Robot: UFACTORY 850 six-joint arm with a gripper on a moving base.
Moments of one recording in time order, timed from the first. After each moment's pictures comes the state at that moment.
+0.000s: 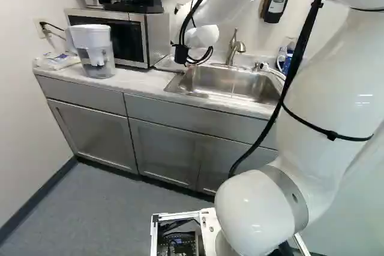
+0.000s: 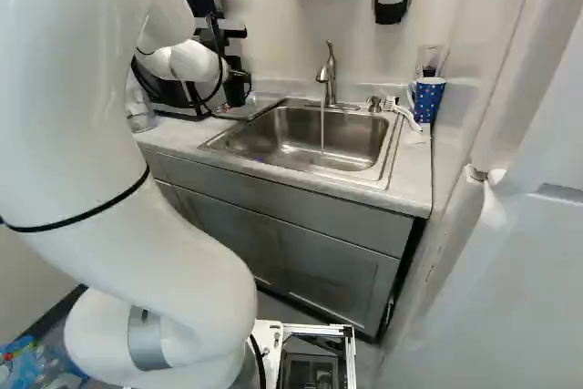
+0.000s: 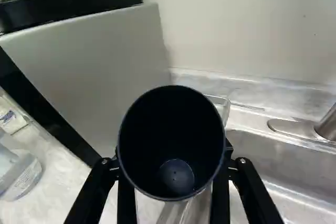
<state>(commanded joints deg) 11.4 -2.8 -54.0 8.4 21.7 0.0</state>
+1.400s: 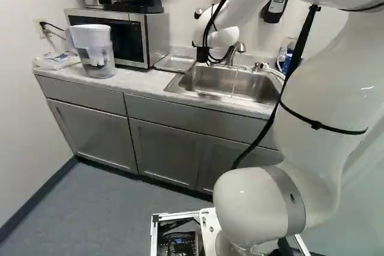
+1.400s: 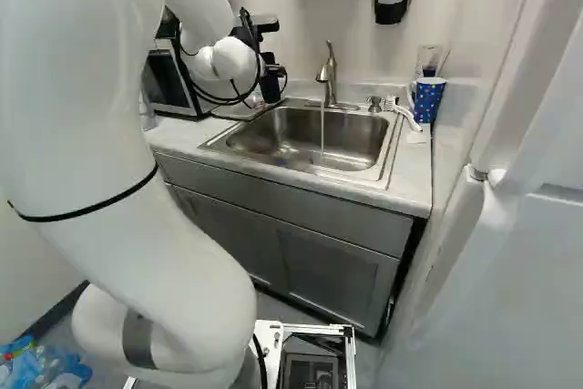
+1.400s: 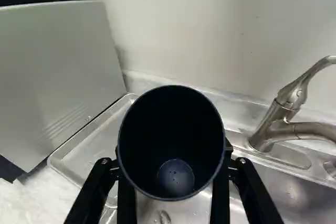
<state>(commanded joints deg) -0.2 -4.8 -56.0 -2.0 21.7 0.0</state>
